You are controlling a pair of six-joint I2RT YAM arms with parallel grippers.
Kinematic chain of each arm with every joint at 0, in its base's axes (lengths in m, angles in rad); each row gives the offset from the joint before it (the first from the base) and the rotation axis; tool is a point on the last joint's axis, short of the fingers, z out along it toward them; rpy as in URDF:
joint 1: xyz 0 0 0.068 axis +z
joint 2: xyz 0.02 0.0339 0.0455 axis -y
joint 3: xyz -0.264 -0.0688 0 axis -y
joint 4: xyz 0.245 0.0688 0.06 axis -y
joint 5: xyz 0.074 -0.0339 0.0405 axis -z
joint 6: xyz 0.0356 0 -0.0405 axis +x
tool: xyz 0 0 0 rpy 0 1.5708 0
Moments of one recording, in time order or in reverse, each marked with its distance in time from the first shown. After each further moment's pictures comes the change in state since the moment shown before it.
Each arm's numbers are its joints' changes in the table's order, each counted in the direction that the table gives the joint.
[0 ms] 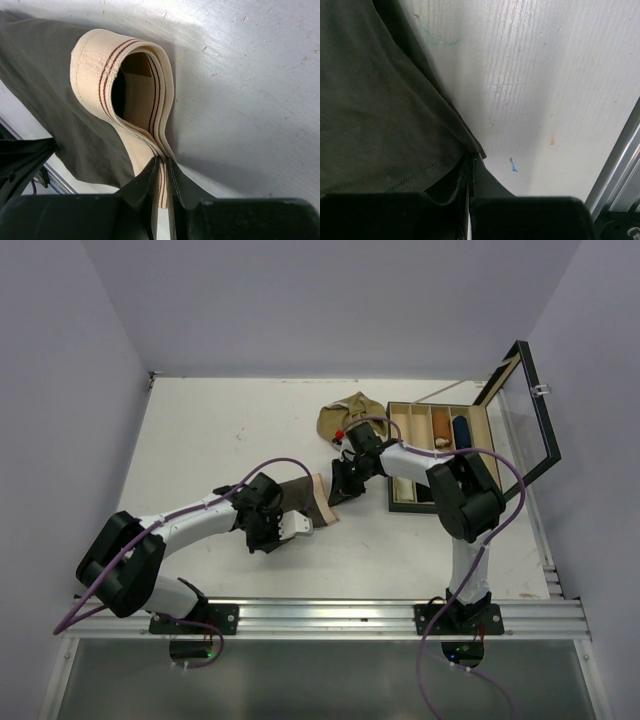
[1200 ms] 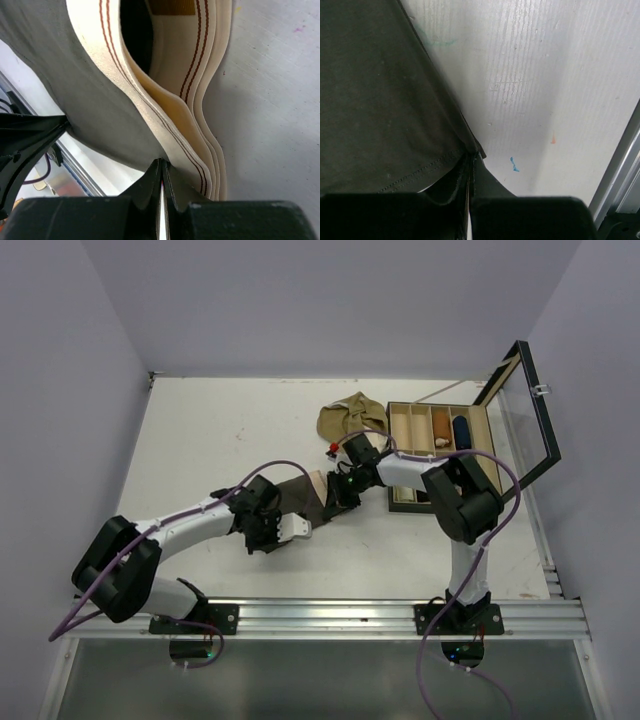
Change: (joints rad) left arm 0.000 0.026 -0.019 0.013 0.000 0.027; right arm 0.046 0.003 -0.089 0.071 -0.110 0.032
